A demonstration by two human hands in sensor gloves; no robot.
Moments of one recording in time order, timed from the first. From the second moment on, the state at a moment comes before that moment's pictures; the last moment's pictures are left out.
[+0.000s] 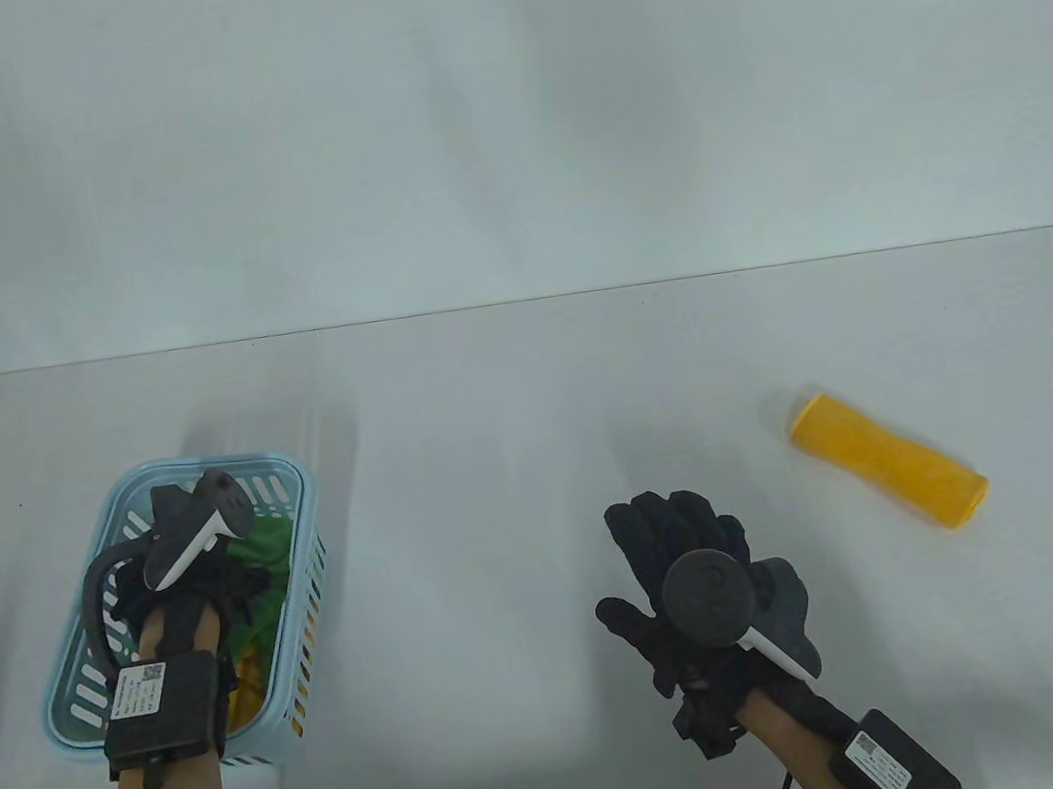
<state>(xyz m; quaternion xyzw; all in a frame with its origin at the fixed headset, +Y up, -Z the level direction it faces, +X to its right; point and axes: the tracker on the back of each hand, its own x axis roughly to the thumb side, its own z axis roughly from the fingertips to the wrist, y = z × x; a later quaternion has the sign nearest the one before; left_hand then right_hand) -0.334 -0.678 -0.406 -0.22 0.19 -0.10 0.95 0.110 -0.669 -0.289 0.10 -0.04 0.97 0.23</state>
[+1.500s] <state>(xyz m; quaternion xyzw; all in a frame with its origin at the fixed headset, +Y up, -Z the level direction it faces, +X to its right) -0.314 -0.545 -0.372 0.03 0.19 -0.04 0.98 0.128 -0.668 -0.294 0.06 -0.02 0.96 0.28</state>
